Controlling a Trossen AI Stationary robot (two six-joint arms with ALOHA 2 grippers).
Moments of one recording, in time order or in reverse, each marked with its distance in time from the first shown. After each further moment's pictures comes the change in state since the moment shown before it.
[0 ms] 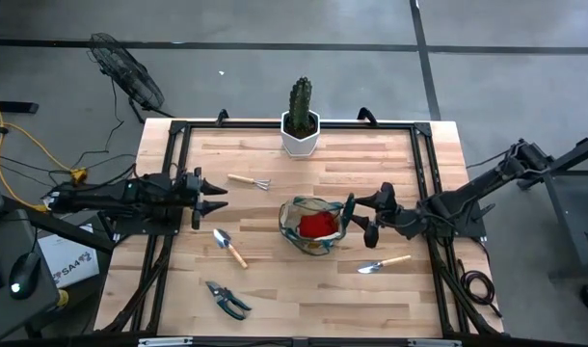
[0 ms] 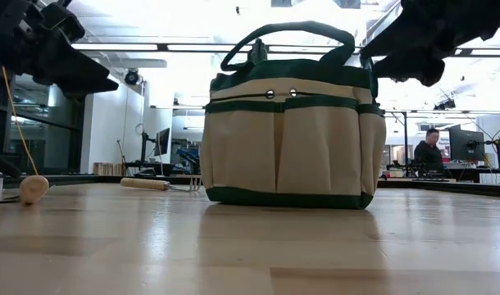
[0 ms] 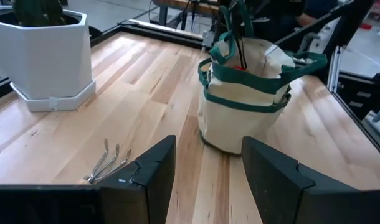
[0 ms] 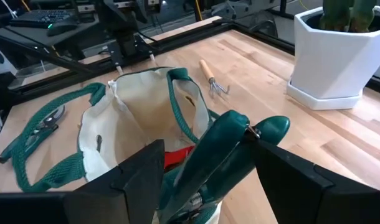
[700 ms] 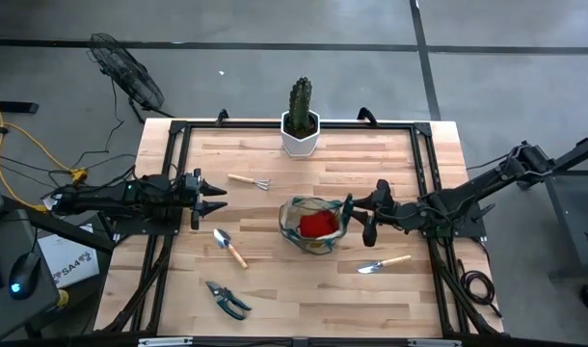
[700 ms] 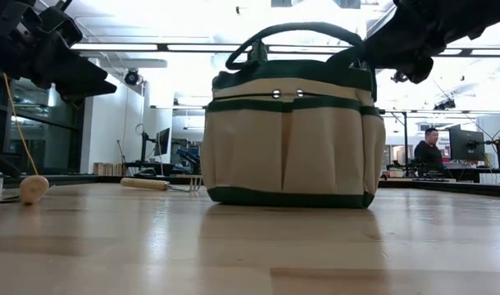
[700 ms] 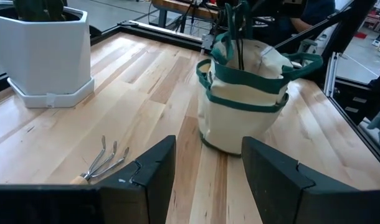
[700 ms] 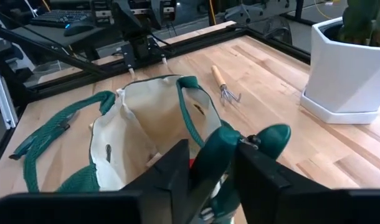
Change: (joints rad) left arm 0.000 -0.055 -0.027 -0.010 0.003 -0.021; right arm -0.053 0.000 0.000 0.071 -0.091 -0.093
